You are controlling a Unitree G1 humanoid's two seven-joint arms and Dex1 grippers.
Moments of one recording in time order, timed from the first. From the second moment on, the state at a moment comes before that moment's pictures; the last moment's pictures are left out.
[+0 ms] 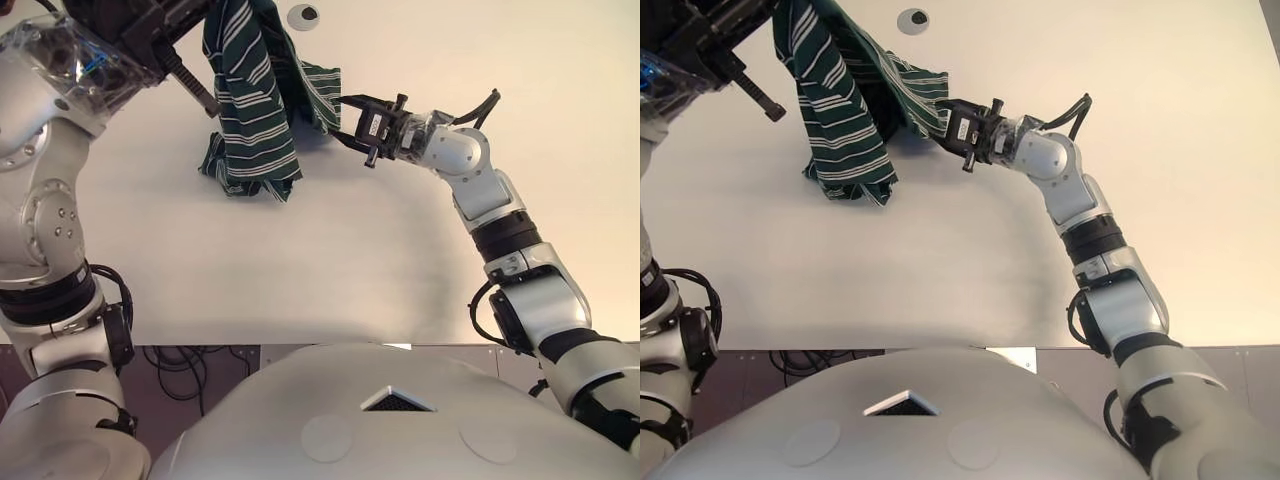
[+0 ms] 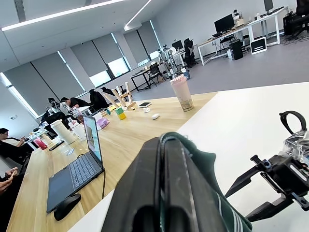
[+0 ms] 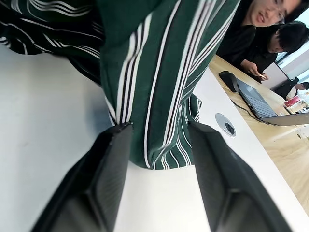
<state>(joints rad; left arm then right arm) -0.33 0.67 0.16 -0.58 -0.45 0.63 -0.60 -0.47 -0.28 0.37 0.49 -0.21 -0.32 0.64</state>
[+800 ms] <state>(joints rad) -0.39 0.67 0.16 -0.56 -0.49 0.66 -0.60 -0.44 -0.21 0.39 0.44 -0.27 -0.30 0.48</state>
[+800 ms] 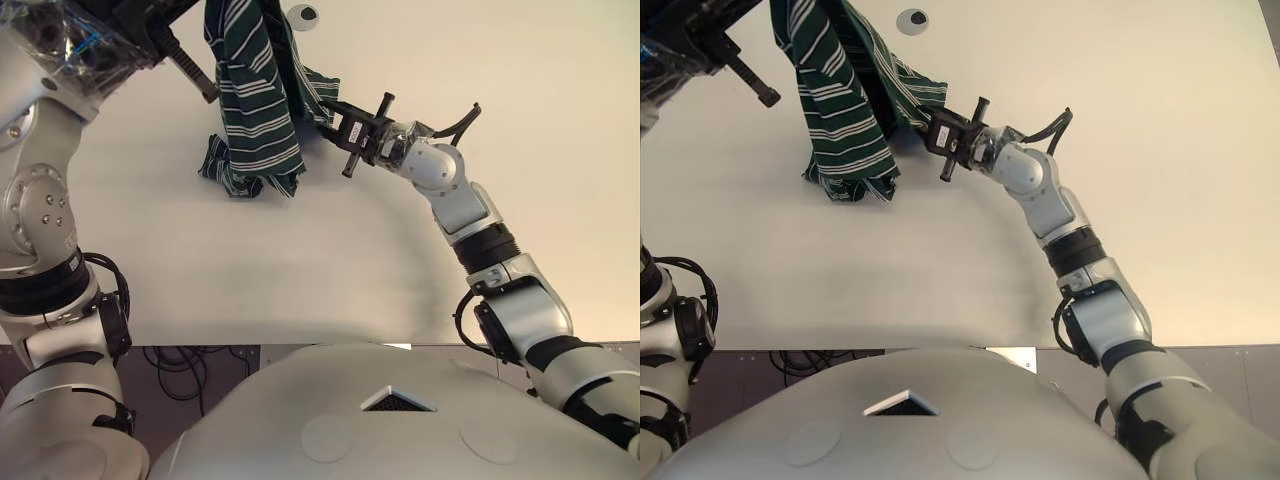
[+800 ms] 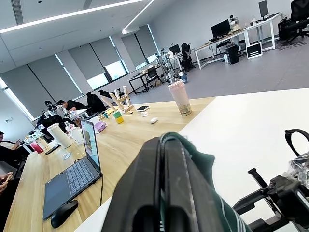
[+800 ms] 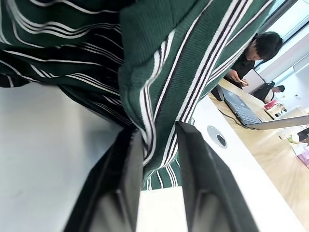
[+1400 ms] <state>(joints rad) -0.43 0.72 0.10 -0.30 -0.37 0.51 -0.69 -0.67 -0.35 0.22 0.53 -0.20 -0.33 0.54</state>
